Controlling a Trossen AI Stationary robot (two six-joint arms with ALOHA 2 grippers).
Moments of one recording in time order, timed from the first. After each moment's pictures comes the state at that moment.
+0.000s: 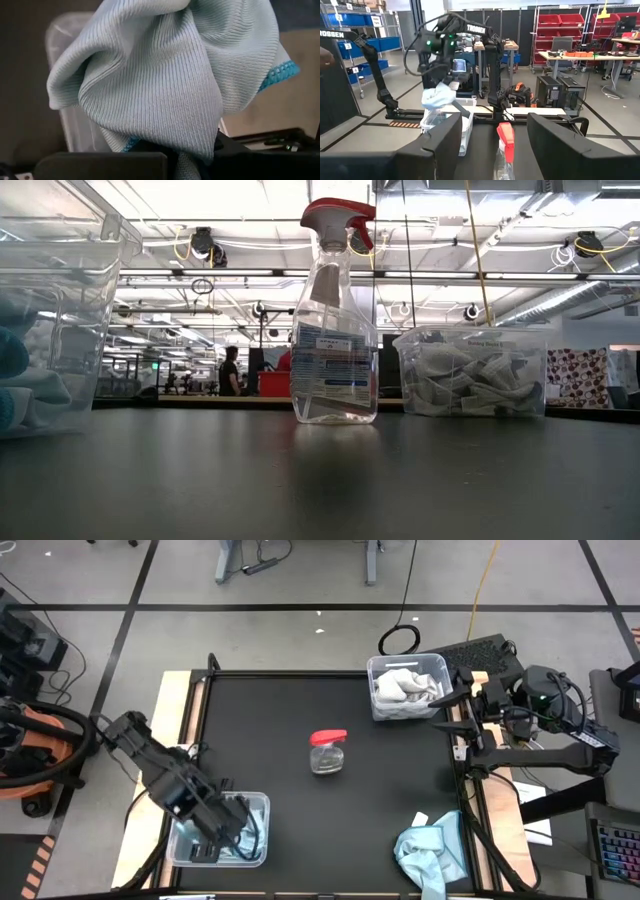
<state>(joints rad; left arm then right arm) -0.68 1.60 1.82 -1.55 0.13 -0.68 -0.23 0.61 1.08 -0.47 -0.35 0.03</state>
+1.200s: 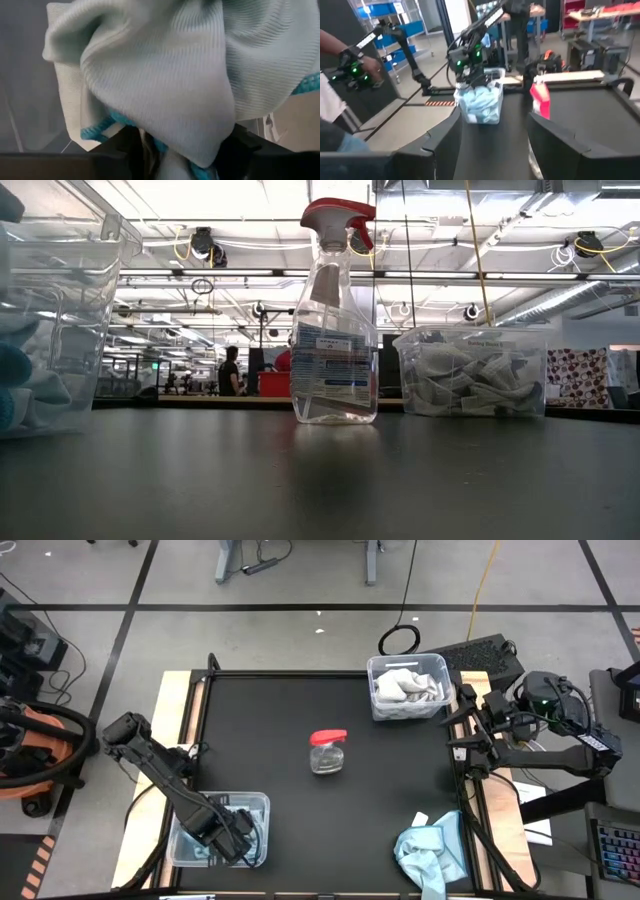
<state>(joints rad) -0.75 1.60 1.24 -1.19 0.16 -0.94 -0.22 0.55 1.08 -0.68 -0.48 0.12</state>
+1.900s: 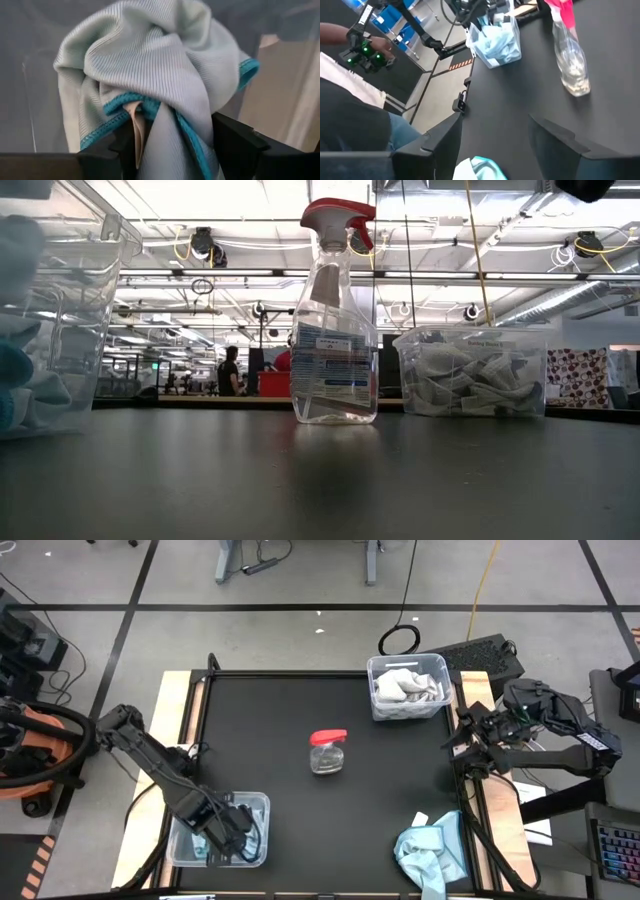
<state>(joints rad) -0.73 1.49 1.24 -1.10 0.12 -0.86 -0.22 0.55 1.08 -0.99 -0.57 0.33</state>
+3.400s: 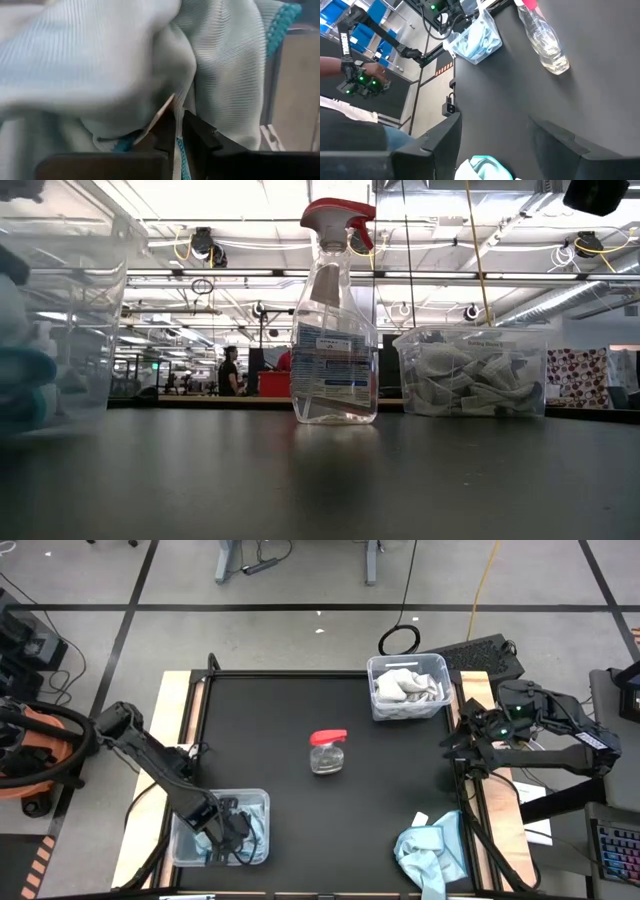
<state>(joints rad) -0.77 1.45 0.90 -0.73 0.12 -0.79 -0.22 0.57 1.08 -1.04 -0.46 0.50</state>
